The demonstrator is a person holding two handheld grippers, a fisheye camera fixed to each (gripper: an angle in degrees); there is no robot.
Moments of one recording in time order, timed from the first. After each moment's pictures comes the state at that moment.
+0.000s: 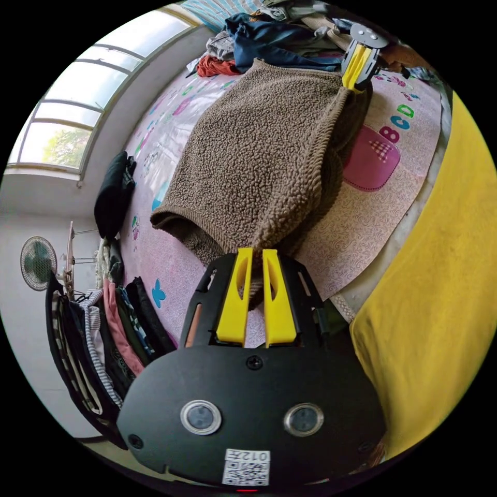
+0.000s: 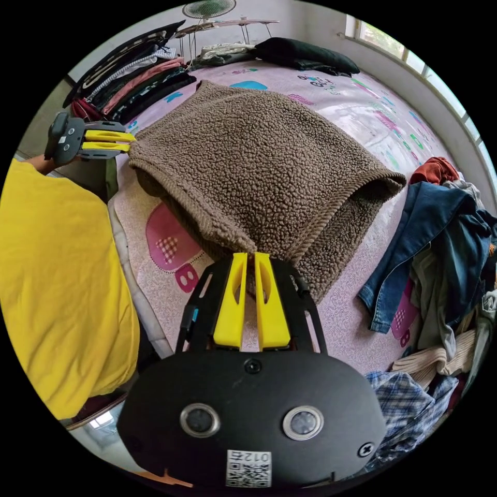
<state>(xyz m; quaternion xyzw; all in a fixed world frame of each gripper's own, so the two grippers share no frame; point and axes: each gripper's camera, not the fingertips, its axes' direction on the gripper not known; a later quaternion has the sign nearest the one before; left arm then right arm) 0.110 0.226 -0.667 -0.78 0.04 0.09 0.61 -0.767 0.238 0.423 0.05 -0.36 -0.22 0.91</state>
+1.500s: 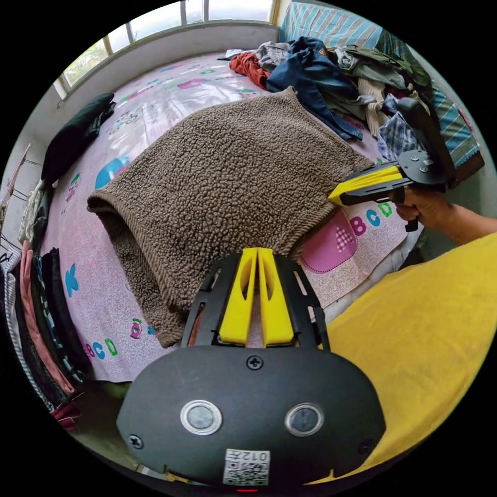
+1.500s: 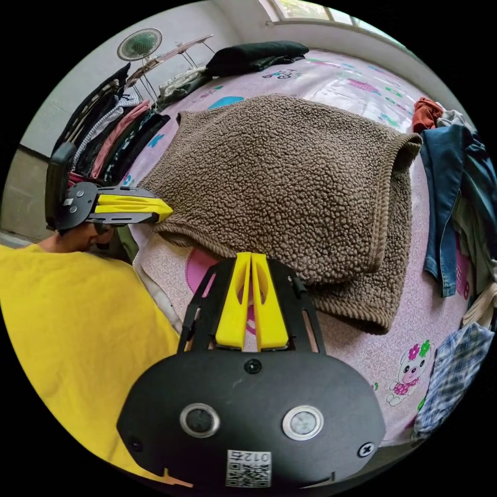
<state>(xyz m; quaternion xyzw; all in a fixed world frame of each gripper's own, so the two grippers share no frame) 0.104 0.276 -0.639 -0.76 0.05 -0.20 0.62 -0.750 0.219 0.488 0.01 -0.44 -0.07 0.89</state>
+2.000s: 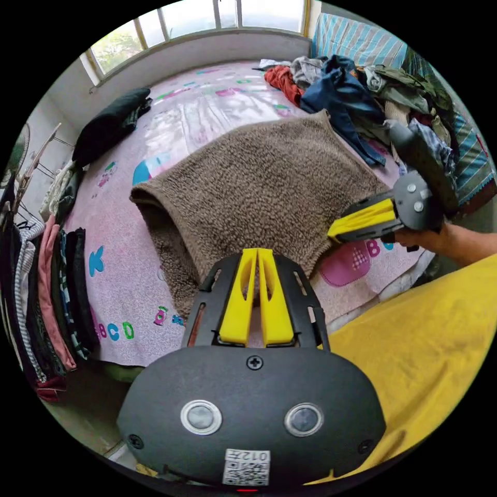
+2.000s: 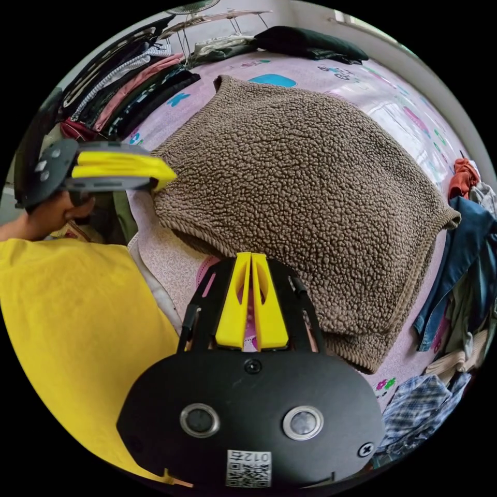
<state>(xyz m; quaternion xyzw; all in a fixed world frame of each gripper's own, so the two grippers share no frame) 0.042 0.267 -0.642 -0.74 -0.04 -0.21 0.64 -0.799 0.178 0.471 -0.01 -0.40 -0.21 0.89</state>
